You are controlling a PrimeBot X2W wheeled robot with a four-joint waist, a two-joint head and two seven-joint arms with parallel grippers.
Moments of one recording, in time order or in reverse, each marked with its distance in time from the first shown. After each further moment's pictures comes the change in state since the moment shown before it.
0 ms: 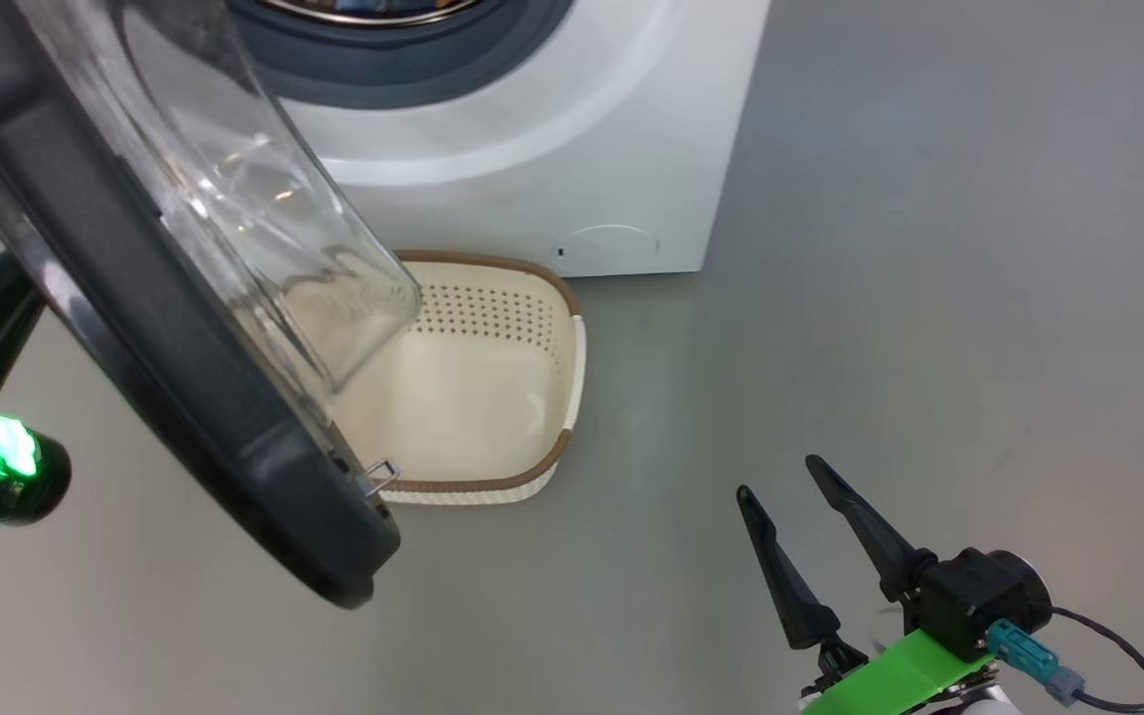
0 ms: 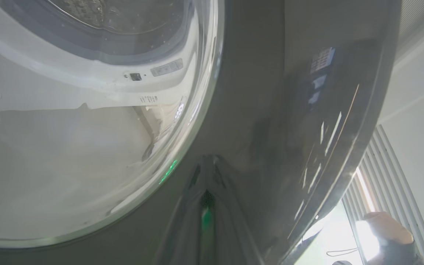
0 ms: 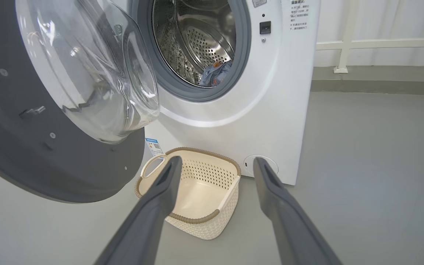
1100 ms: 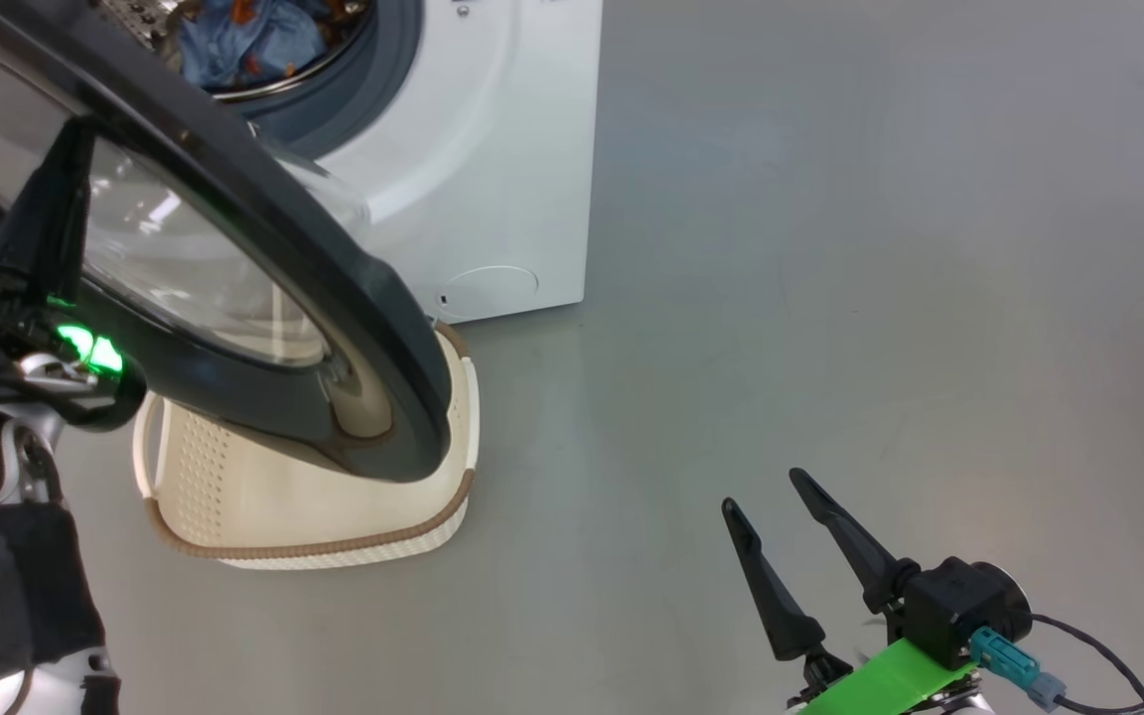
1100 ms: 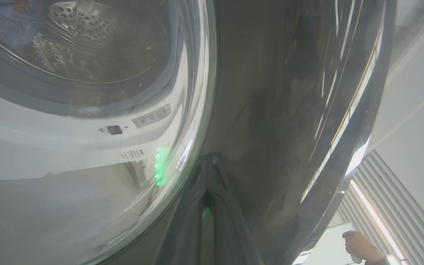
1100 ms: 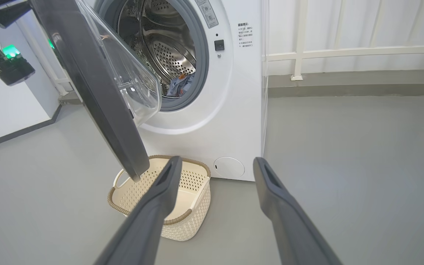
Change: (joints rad) left arm -0.161 -0.156 -0.036 0.250 0.230 -0.245 -0.428; right arm 0.001 0.017 0.017 0.037 0.009 0.000 -0.017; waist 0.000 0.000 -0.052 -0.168
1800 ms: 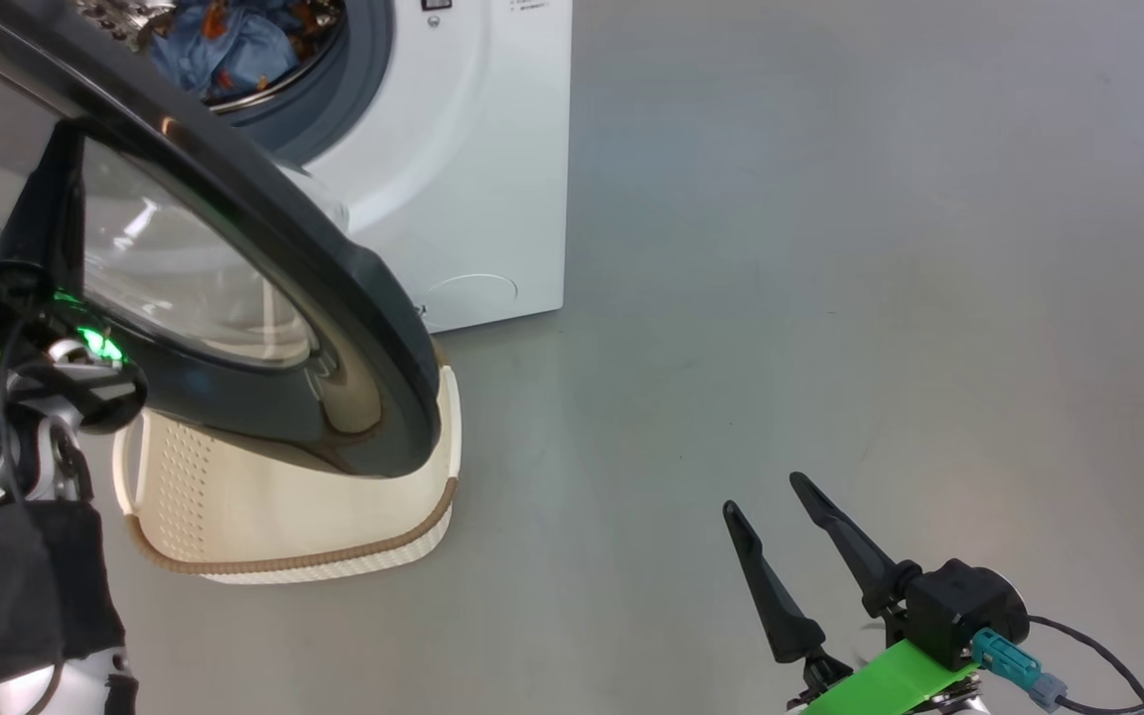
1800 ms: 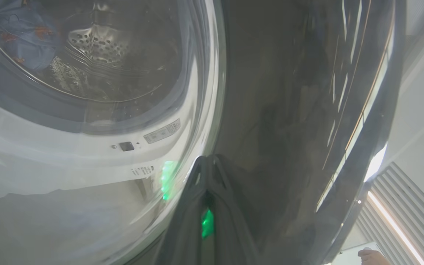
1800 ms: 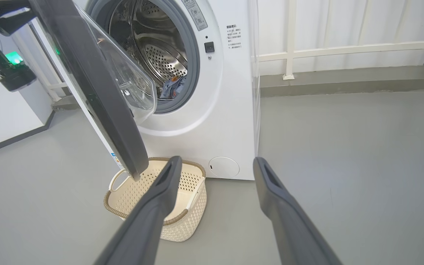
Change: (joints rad) left arm -0.004 -0.006 -0.045 0.016 0.068 -0.001 -0.175; right arm 0.000 0.001 0.001 0.016 0.021 0.000 -0.007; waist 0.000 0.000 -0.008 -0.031
